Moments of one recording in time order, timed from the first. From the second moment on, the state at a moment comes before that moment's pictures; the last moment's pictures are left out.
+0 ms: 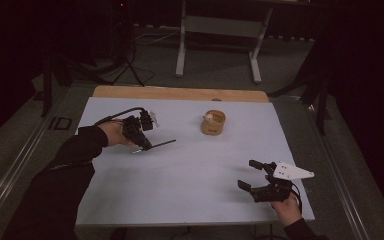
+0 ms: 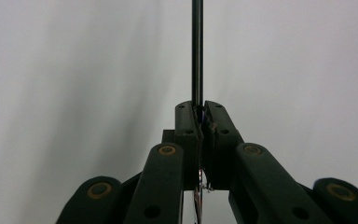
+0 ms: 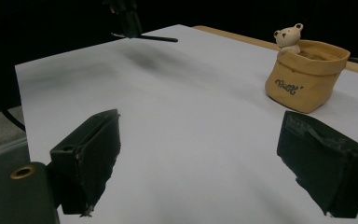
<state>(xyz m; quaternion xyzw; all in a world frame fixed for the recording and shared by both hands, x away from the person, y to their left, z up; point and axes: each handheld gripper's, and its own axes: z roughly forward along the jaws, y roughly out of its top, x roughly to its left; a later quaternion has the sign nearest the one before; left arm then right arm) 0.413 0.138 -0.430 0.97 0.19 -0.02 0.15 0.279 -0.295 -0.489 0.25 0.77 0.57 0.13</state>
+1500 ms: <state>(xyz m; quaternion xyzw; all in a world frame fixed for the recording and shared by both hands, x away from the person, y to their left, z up) 0.396 0.023 -0.425 0.98 0.07 -0.07 0.15 0.275 -0.277 -0.466 0.25 0.80 0.51 0.21</state>
